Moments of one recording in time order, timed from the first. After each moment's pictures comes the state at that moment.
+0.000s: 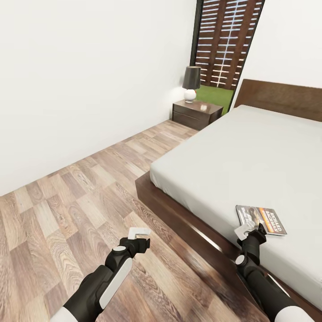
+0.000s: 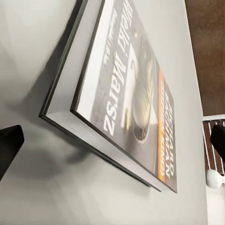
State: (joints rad) left arm -0.47 -0.01 -0.50 -1.15 0.48 0.53 0.41; right arm -0.48 -0.20 0.24 -0.84 0.48 0.38 -0.54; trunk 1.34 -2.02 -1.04
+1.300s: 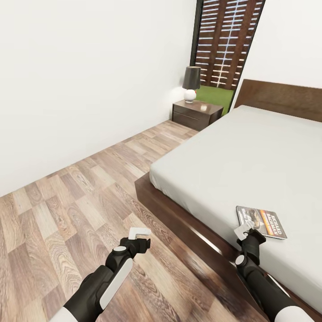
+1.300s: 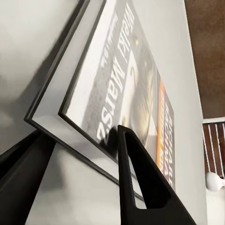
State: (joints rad) left arm -0.47 -0.01 -0.51 -1.15 0.48 0.53 0.42; right arm -0.48 -0.20 0.24 -0.84 0.49 0.38 -0.54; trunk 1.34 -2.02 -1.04
